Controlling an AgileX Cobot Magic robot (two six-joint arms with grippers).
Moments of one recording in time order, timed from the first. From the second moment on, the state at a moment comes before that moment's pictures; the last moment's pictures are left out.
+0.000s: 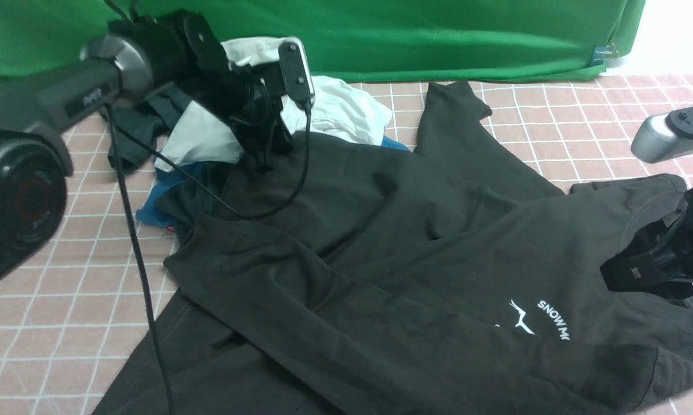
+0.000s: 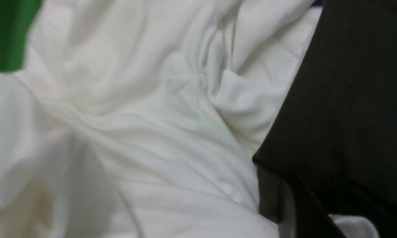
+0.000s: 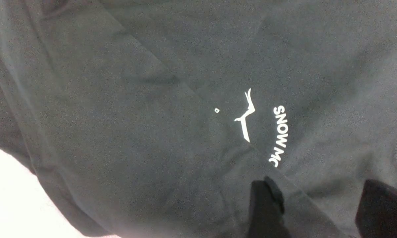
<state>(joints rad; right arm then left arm) 0.15 1.20 -0.88 0.32 0.83 -0.27 -0.15 2.25 -1.89 -0.34 0.77 1.42</state>
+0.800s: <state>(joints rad) 0.15 1.20 -0.88 0.32 0.80 -0.27 -0.15 2.19 -1.89 -0.32 0.70 1.41</state>
